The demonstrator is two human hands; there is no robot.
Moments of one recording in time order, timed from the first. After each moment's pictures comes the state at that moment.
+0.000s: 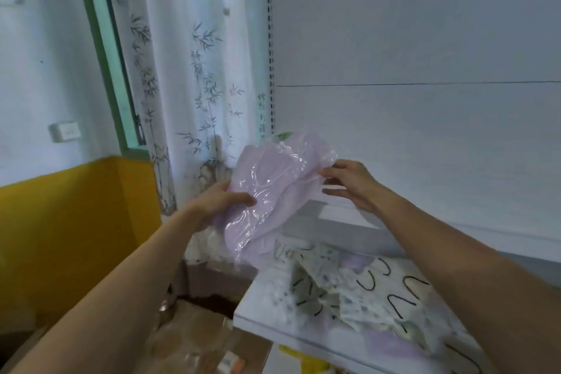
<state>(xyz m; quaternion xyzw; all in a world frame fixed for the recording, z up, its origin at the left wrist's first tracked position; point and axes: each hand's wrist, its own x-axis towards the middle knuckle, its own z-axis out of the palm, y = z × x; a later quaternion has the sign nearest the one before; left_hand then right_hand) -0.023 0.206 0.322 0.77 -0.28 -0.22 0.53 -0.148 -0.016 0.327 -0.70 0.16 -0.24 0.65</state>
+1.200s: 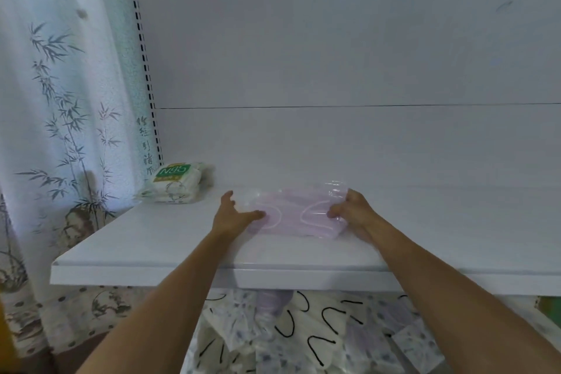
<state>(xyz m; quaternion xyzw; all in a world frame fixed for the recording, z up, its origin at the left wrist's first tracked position) -0.028 -0.066 0.282 0.73 -0.32 -0.17 0.58 -0.225 -0.215 0.294 -0.66 0.30 -0.35 0.60</state>
